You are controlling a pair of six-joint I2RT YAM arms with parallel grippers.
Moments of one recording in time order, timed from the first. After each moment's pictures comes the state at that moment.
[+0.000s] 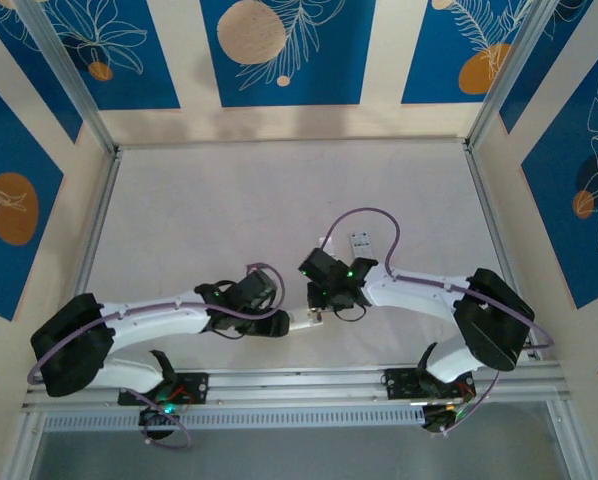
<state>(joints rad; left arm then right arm) -0.99 1.32 0.62 -0.40 0.15 -0.85 0.94 1.48 0.85 -0.60 0.05 0.84</state>
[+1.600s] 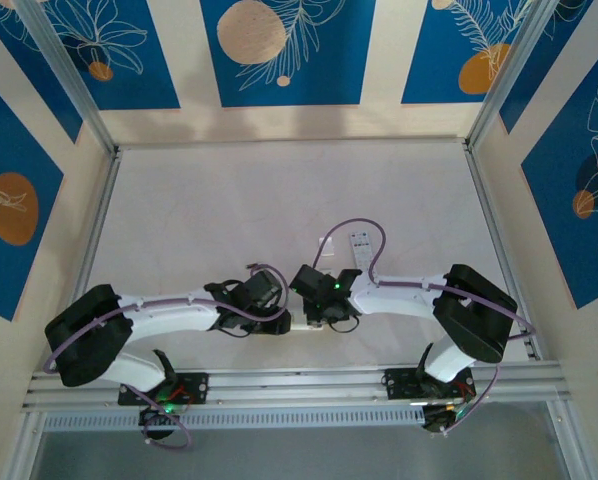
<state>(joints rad) -0.99 1.40 0.63 -0.33 0.13 -0.87 1.03 1.56 0.82 -0.59 0.10 0.93</state>
